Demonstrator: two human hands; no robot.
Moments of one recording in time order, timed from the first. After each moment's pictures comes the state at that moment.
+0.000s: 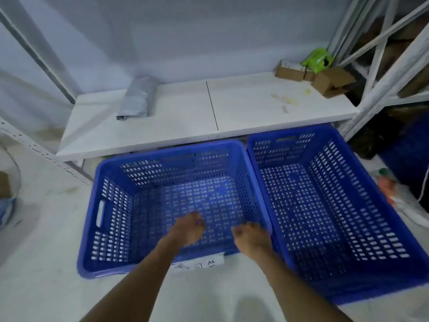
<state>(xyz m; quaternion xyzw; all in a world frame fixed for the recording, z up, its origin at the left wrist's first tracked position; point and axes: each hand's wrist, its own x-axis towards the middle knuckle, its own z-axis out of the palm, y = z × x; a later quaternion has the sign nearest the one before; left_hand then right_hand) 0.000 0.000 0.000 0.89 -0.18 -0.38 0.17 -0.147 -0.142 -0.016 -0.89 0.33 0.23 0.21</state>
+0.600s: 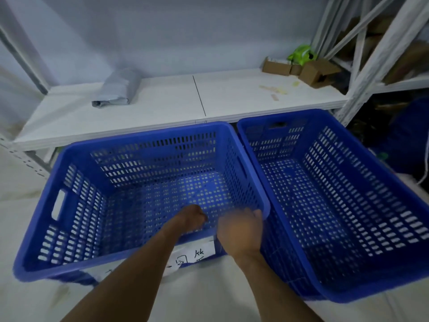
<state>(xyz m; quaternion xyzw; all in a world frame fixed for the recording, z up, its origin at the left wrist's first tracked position) 0.000 -0.031 -0.140 0.86 -0.25 -0.40 0.17 -0.153 -0.110 -0.117 -0.94 0.35 -0.07 0.02</state>
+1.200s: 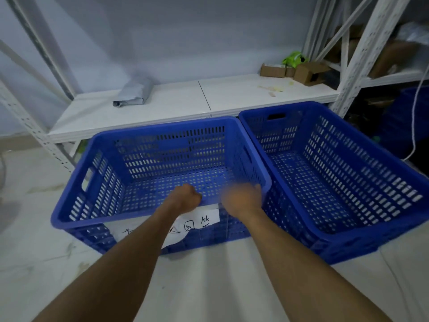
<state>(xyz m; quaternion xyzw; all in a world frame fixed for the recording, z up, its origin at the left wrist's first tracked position) -0.048 0.044 -0.102 0.92 -0.26 -0.24 0.17 -0.170 -0.085 -0.108 -0.94 0.34 0.00 0.05</state>
